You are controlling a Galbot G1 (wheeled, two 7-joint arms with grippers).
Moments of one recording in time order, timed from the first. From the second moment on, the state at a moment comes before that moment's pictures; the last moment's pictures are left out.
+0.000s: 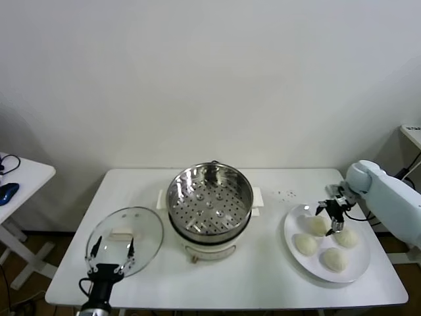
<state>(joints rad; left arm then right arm) 1.70 -1.50 -0.71 -1.93 0.05 -0.23 0.05 -0.05 0.79 -0.68 0.80 -0.17 0.15 -1.24</state>
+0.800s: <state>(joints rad) 1.70 -1.51 -0.71 -1.93 0.05 -0.24 0.04 -0.05 0.80 -0.67 0.79 -0.18 0.15 -1.24</state>
